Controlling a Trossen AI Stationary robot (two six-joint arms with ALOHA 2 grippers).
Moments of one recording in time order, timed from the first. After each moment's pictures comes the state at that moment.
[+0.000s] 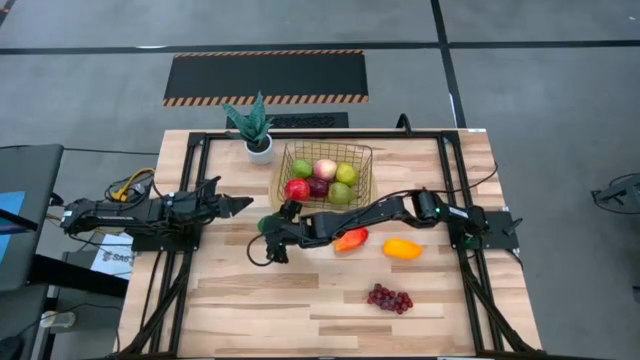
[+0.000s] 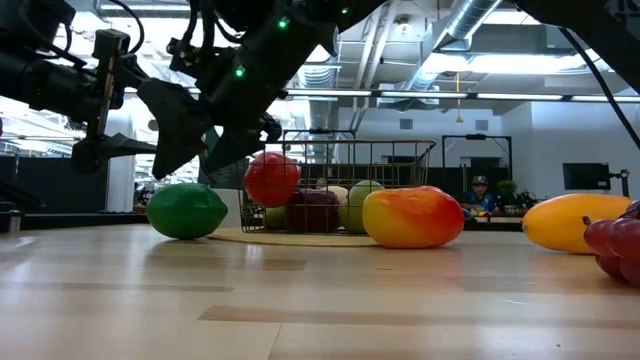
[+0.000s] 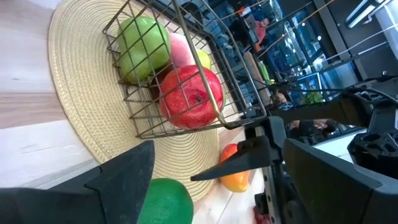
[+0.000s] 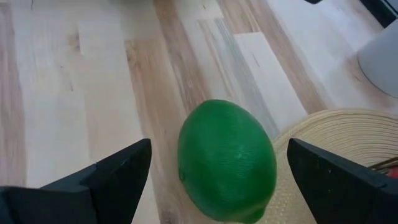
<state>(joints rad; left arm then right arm) 0.01 0.16 0.08 -0.15 -0.34 -1.13 0.13 2.40 1.99 -0.37 0.42 0.21</state>
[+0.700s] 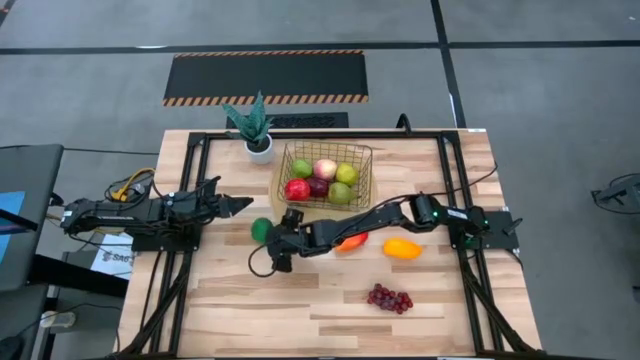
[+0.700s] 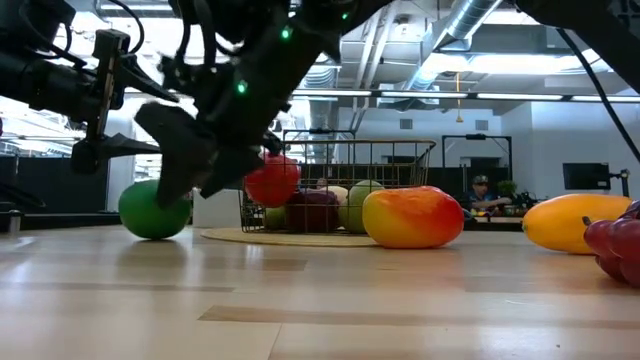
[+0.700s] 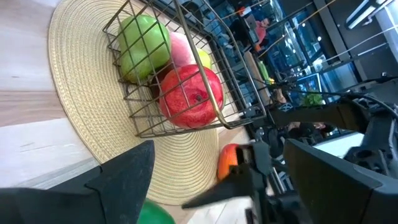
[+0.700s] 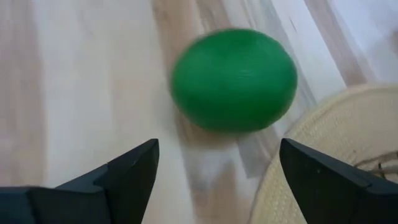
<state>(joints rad) 0.01 0.16 0.08 -0.15 -0.34 -1.14 0.17 2.43 1.99 -0.43 0.39 0.21</state>
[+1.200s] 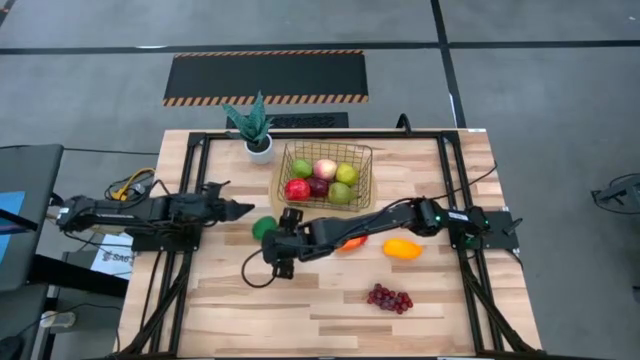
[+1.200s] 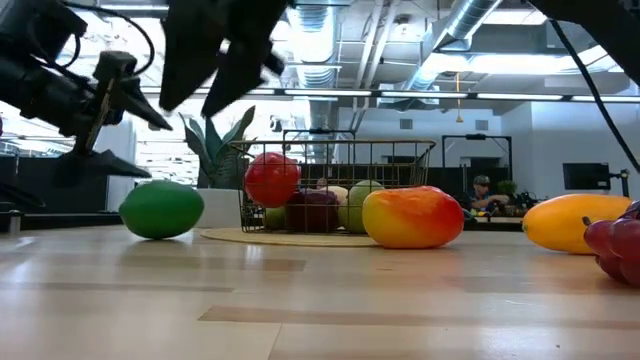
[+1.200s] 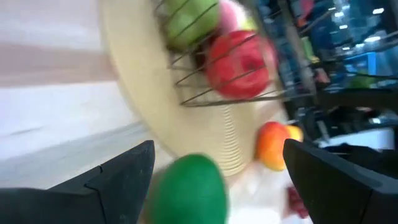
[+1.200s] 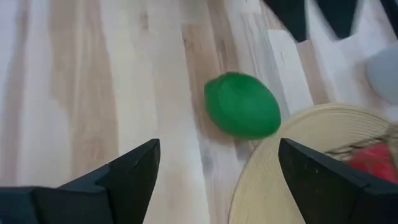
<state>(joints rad) 0.01 0.25 0.10 -0.29 -0.31 -1.21 0.22 2.42 2.36 -0.88 0.39 0.20</state>
